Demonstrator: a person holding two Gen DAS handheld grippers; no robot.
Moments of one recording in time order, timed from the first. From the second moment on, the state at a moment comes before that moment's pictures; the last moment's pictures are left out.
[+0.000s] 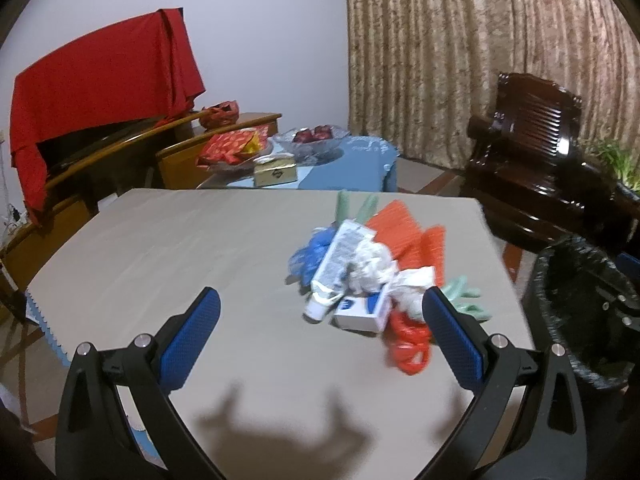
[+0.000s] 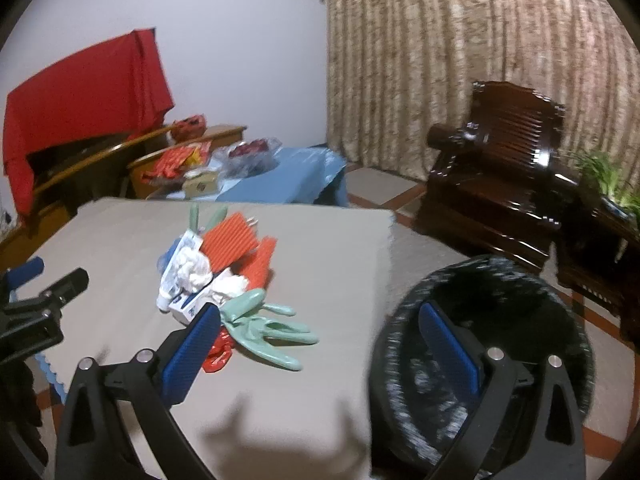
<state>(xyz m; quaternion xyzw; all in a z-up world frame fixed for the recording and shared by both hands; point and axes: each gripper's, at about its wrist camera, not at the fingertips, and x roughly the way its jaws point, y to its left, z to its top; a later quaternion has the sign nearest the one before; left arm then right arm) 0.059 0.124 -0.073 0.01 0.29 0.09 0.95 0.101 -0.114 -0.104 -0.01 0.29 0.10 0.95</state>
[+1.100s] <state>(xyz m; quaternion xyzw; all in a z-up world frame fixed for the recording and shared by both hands) 0.118 0.156 -0.126 0.00 0.33 0.11 0.94 0.173 -0.036 -0.177 -0.01 0.39 0.27 0.88</state>
